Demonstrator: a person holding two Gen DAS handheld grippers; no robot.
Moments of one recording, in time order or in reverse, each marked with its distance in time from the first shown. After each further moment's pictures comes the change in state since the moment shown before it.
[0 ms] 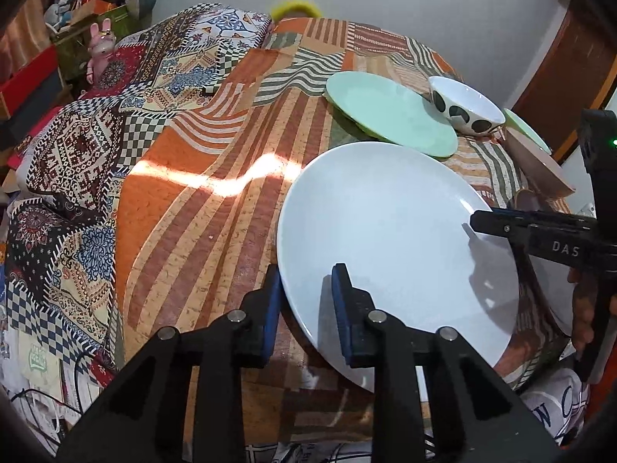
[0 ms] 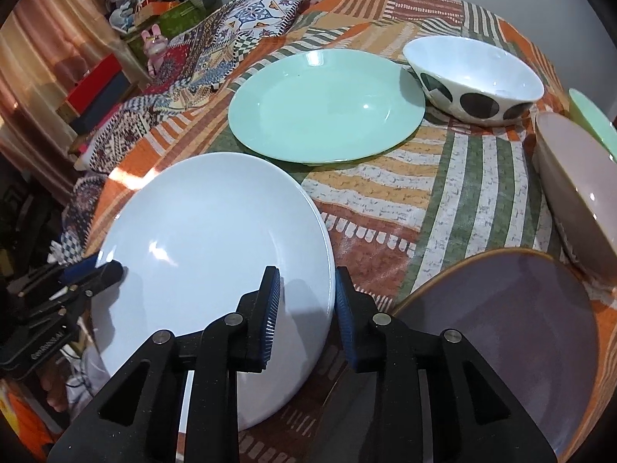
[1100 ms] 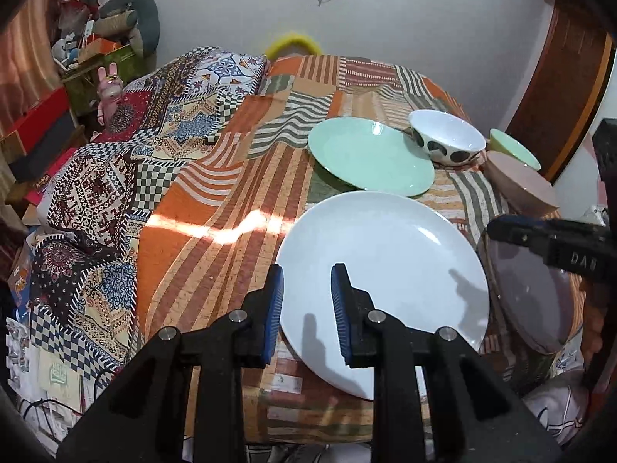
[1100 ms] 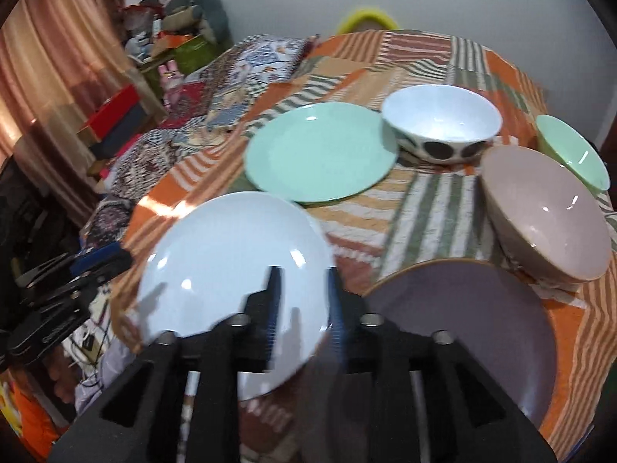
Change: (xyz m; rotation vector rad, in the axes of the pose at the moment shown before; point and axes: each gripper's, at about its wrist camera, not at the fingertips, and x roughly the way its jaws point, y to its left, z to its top) left arm -0.040 -0.032 0.012 0.055 -0.115 0.054; right arm -0.048 -0.014 -0.001 -0.010 -0.141 0.003
